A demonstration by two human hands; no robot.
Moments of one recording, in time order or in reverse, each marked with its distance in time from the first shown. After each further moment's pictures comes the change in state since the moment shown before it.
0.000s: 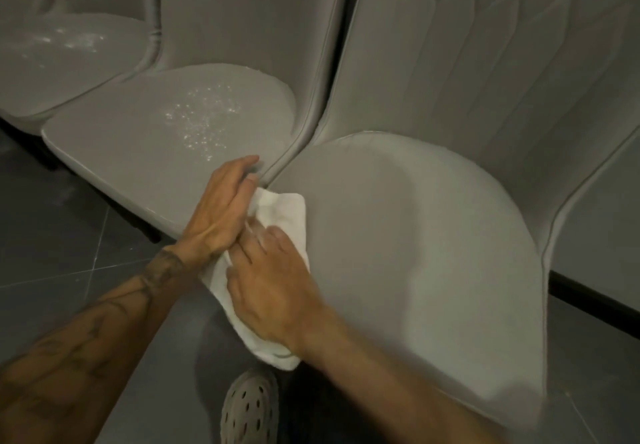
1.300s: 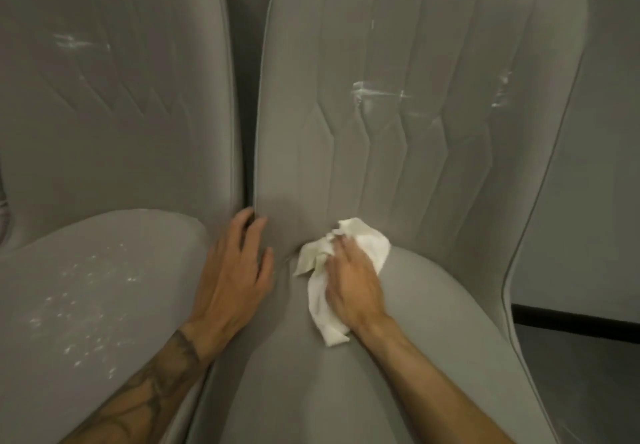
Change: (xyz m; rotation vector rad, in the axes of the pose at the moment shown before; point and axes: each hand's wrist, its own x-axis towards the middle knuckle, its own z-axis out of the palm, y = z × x) left_hand 0.174 0.079 0.055 0.315 0.039 0.507; right_hand 0.045 0.241 -0.064 -0.020 0.388 0.730
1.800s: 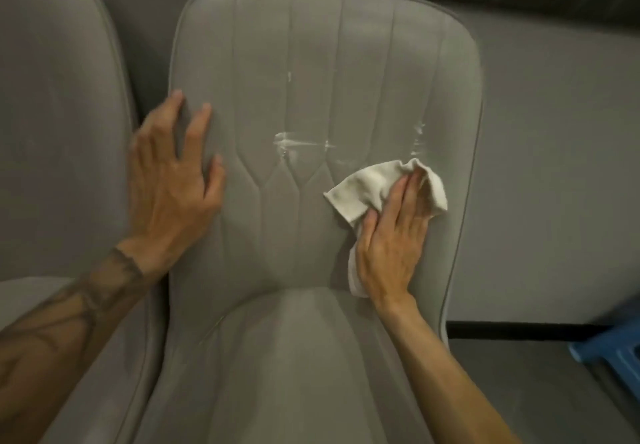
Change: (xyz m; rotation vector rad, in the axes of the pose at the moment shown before) left_hand 0.190 0.037 -0.031 0.067 0.508 0.268; right_hand 0.066 0.076 -0.127 -0.225 0.815 0.248
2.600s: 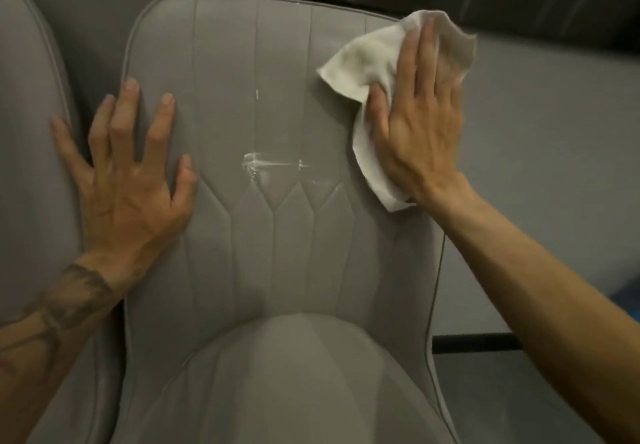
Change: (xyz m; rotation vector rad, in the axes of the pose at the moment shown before) left_hand 0.022 -0.007 0.023 0.067 0.105 -0.032; right_hand 0.190 -0.009 -0.049 -0.310 0.158 -0.340
